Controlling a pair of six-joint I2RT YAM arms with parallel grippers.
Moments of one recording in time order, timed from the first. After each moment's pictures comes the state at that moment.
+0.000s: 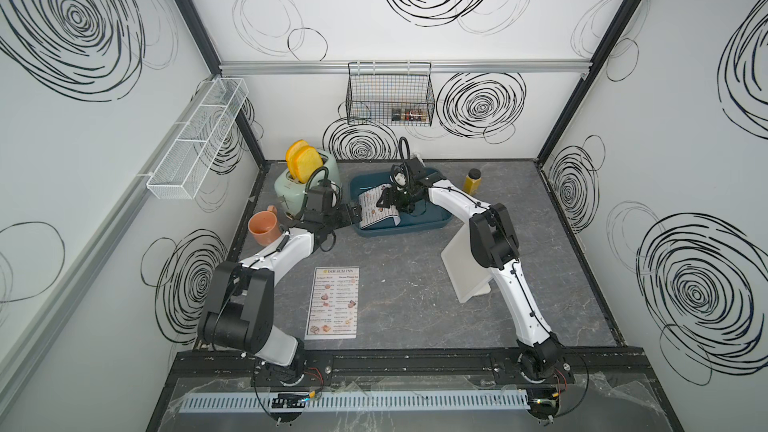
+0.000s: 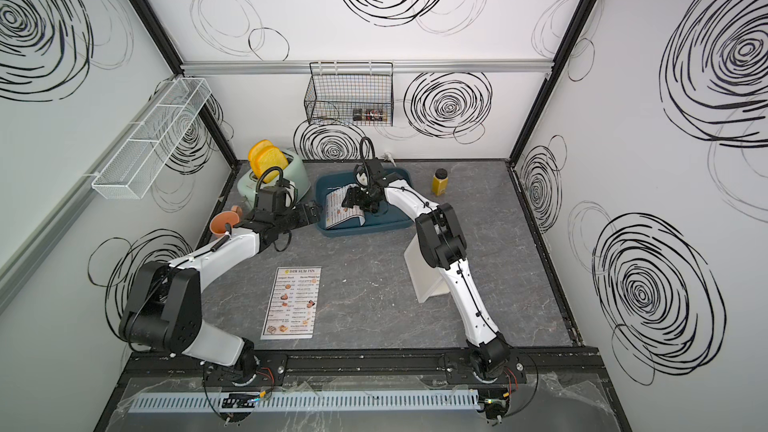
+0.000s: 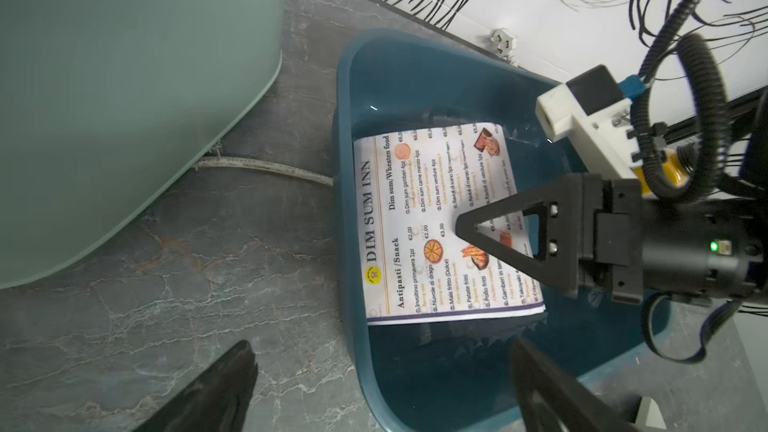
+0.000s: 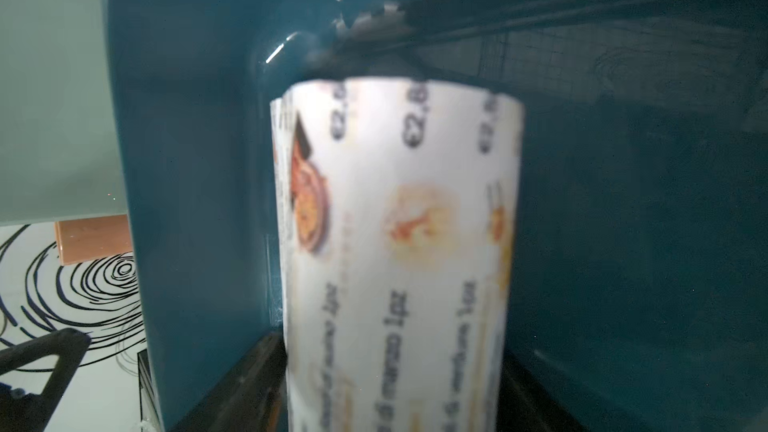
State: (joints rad) left arm -0.18 1.53 0.91 -0.06 0.15 -0.48; right arm 0.56 2.52 2.17 -0.63 -0.47 0.54
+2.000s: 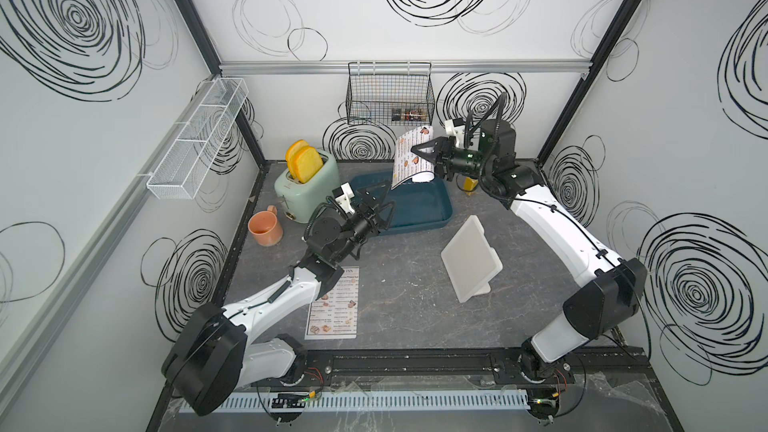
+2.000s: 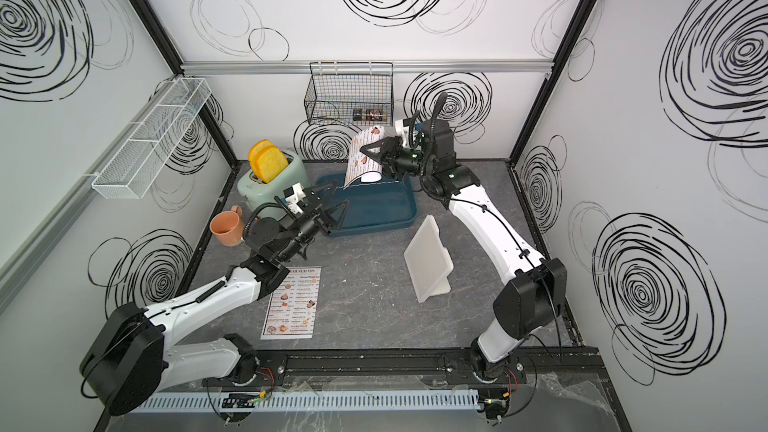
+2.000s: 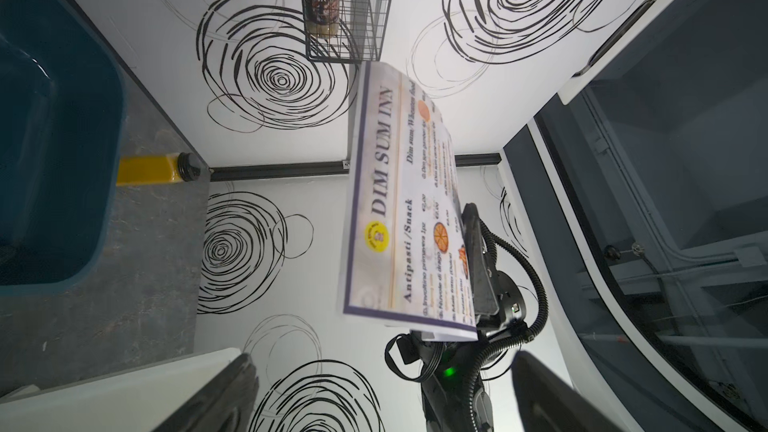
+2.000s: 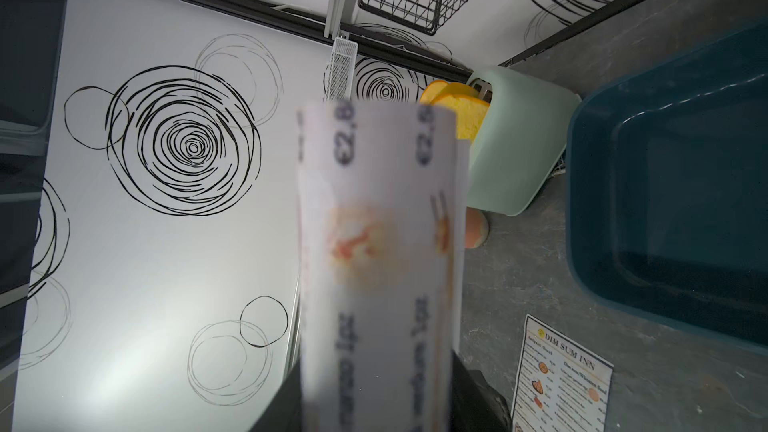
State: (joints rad) left arm -0.55 1.24 0.64 0.86 0.18 -1.65; right arm 0.47 1.60 1.61 -0.19 -0.70 1.19
